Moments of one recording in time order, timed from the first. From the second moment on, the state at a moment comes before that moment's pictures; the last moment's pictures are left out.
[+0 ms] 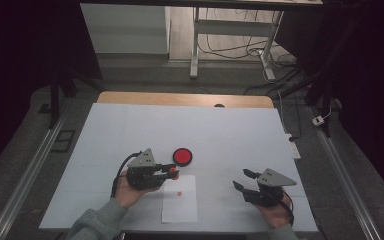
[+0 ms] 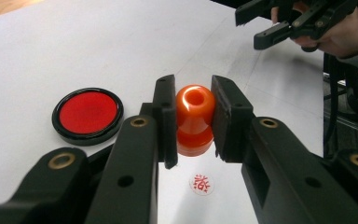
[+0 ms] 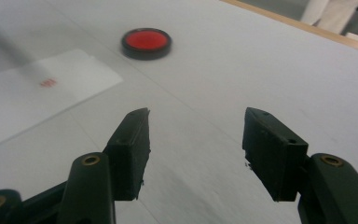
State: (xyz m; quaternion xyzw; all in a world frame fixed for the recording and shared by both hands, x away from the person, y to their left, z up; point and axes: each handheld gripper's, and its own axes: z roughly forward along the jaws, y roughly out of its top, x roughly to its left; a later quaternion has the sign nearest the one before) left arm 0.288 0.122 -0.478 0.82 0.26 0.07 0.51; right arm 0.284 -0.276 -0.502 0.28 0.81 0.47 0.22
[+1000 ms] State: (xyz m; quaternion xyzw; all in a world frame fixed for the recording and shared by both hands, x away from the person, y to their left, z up) left arm 0.300 0.142 -0.474 0.81 0.29 0.09 0.51; right arm 0.285 -0.305 -0.503 0.30 0.80 0.46 0.23
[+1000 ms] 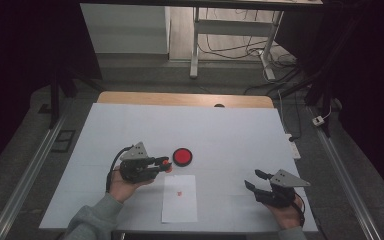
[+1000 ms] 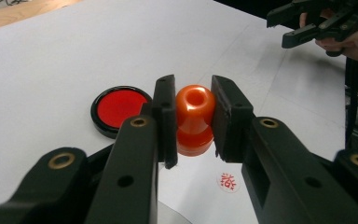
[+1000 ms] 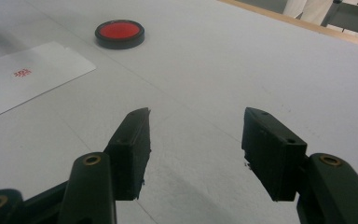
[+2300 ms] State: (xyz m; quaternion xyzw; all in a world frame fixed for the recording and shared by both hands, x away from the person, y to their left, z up) left arm 0.342 0.155 -0.506 0.81 0.36 0.10 0.46; right arm 0.287 -0.303 -0.506 0.31 0.81 0.46 0.22
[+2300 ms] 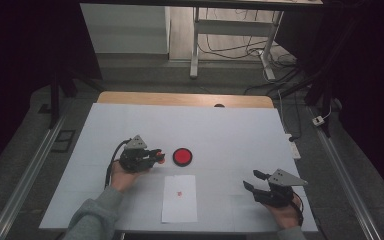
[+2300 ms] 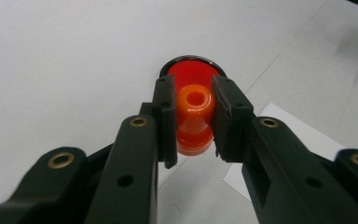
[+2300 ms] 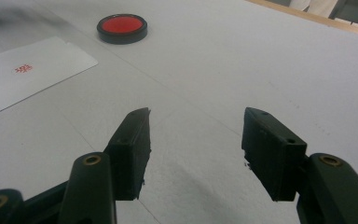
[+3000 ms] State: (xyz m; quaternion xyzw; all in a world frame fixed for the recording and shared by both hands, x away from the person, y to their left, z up) left arm 0.349 0.135 -0.530 0.83 0.35 0.10 0.42; right arm 0.288 -0.302 -0.507 0.31 0.81 0.46 0.22
